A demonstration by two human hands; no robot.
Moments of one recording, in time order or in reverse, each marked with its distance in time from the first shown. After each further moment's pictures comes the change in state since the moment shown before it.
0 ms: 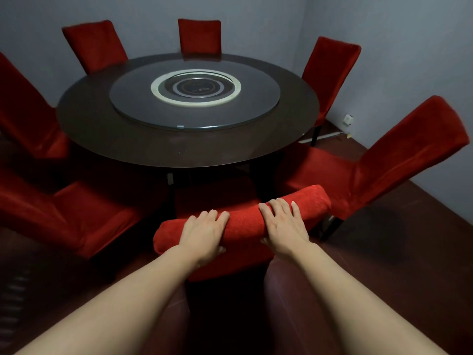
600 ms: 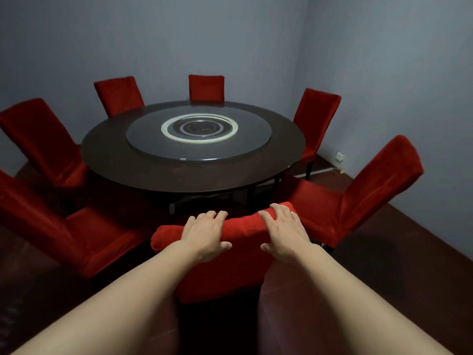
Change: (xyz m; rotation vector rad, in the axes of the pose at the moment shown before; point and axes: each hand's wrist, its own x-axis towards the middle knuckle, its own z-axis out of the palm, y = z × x) left_hand -0.052 0.067 -0.076 -0.108 0.080 -0.092; right_hand -0.080 0.032 -0.078 0.036 0.036 -0.015
